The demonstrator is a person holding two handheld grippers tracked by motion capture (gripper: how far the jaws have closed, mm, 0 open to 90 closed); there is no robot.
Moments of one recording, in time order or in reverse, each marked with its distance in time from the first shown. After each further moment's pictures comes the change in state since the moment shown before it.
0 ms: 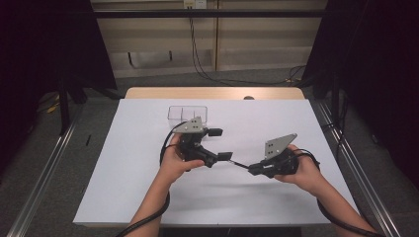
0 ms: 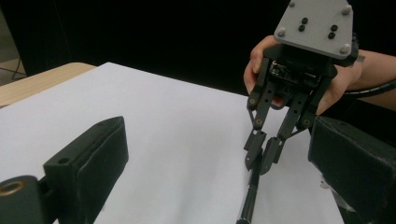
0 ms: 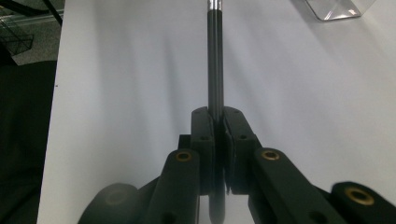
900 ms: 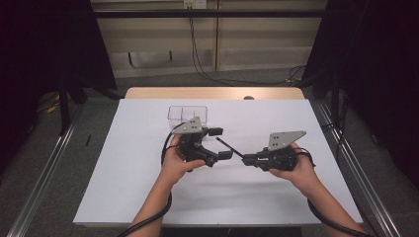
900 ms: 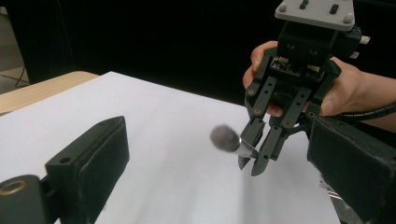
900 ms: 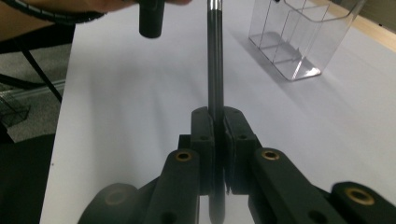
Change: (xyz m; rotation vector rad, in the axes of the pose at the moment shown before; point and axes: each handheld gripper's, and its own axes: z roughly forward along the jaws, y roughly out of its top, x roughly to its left) left arm -0.001 -0.002 0.002 -0.051 0.008 -0.015; right arm -0.001 0.009 -0.002 -0.264 -0.054 0.095
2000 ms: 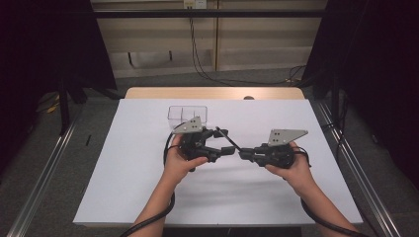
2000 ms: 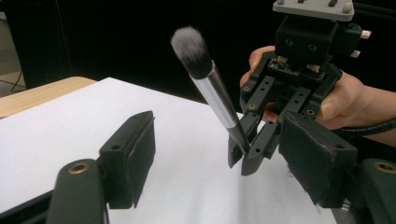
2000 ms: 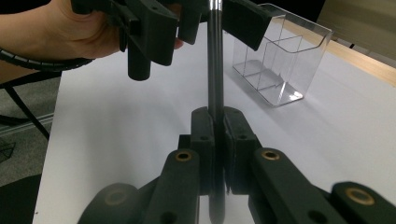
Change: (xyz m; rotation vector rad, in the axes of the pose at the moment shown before) left arm 0.002 -0.002 0.004 -0.037 -0.014 -0.016; right arm 0.000 0.005 0.004 -0.098 -0.059 0.047
